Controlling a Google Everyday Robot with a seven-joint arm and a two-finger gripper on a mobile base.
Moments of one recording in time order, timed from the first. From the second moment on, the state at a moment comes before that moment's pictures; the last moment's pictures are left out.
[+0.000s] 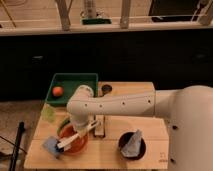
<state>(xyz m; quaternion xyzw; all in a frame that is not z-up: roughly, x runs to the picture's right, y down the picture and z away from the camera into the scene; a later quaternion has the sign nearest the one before) -0.140 0.220 0.743 -0.31 -0.21 -0.28 0.88</state>
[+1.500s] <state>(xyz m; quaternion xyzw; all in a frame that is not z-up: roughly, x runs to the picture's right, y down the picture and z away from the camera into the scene) -0.135 0.216 0.739 -0.30 -0.22 -0.29 0.88</state>
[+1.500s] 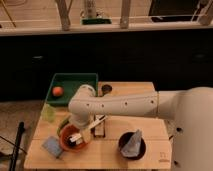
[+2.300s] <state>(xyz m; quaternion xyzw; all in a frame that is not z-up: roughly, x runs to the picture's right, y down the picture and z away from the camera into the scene) -0.132 0.214 0.735 -0.30 -0.23 -0.29 0.88</state>
